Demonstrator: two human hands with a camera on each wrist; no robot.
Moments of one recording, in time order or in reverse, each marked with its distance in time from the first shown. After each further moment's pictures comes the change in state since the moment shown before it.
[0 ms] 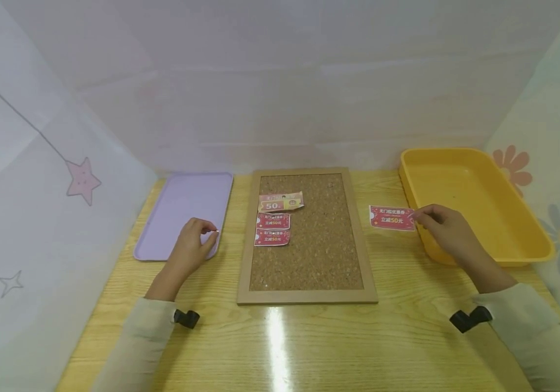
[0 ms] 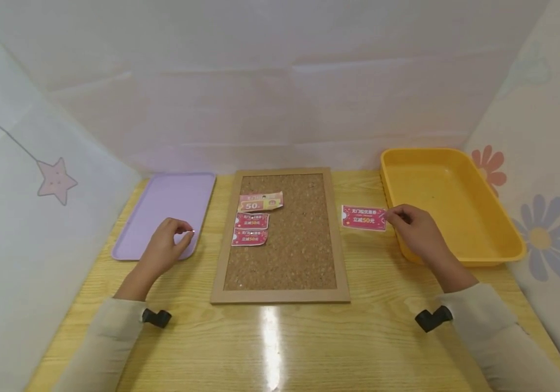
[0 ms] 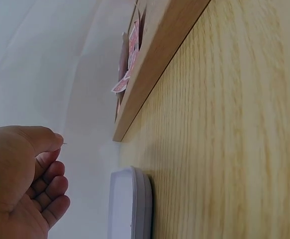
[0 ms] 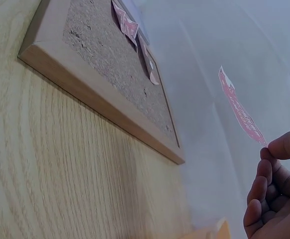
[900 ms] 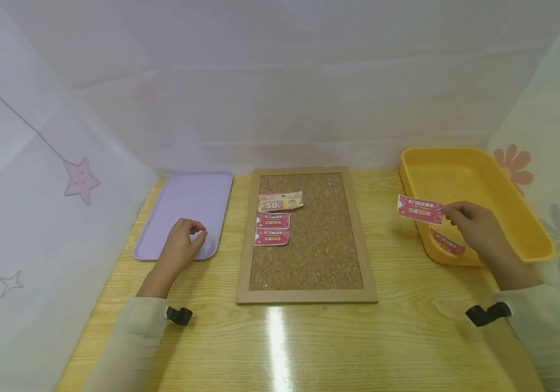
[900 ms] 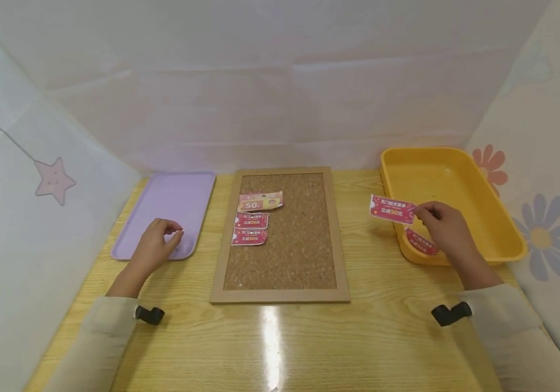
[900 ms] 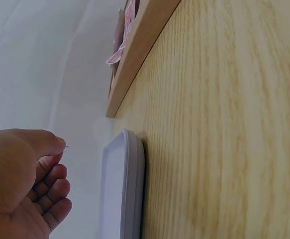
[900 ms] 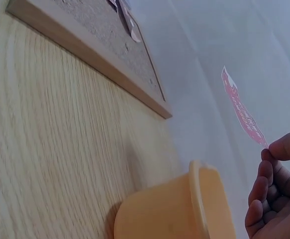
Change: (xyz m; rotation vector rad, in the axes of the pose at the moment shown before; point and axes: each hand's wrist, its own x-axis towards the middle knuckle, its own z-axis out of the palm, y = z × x) left_hand -0.001 -0.023 -0.009 0.028 -0.029 -0.129; right_hand 0.003 0.039 -0.030 0.001 0.085 0.122
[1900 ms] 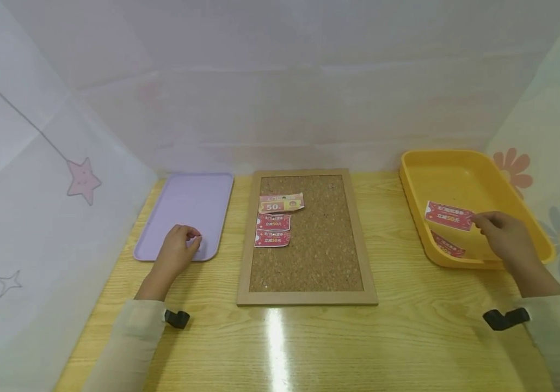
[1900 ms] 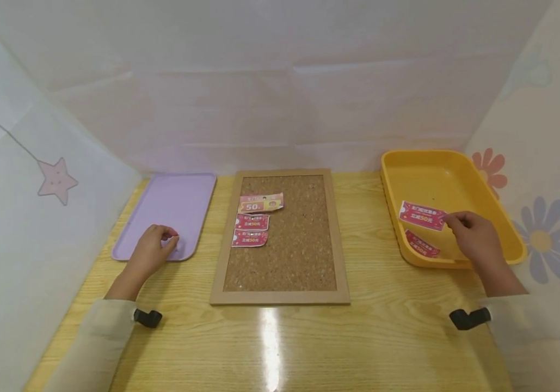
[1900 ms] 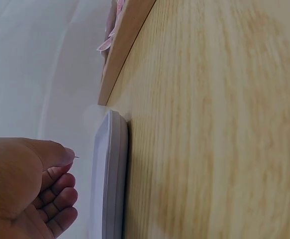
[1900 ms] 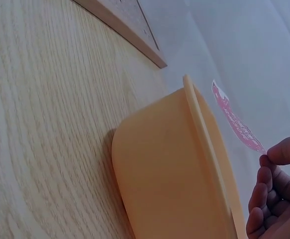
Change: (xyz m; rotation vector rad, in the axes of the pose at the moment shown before) left_hand -0.007 -0.015 -0.001 0.052 -0.041 -0.074; right_hand -0.005 0.042 -0.029 -0.046 0.039 0.119
